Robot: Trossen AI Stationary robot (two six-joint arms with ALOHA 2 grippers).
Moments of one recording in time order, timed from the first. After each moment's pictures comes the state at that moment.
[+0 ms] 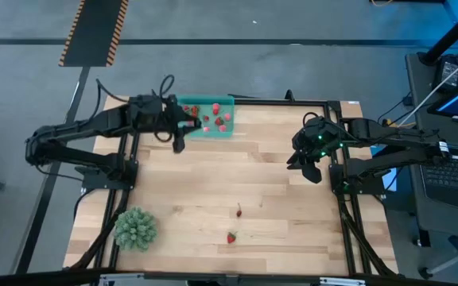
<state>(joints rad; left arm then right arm) 0.27 1.00 1.03 -0.44 -0.05 0.07 -0.10 1.00 1.01 -0.87 -0.28 0.18</state>
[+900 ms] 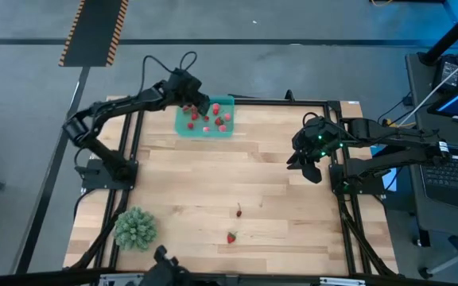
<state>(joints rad) 0.76 1.52 1.03 -0.15 0.08 -0.15 -0.10 1.00 1.01 -0.87 -0.28 0.18</state>
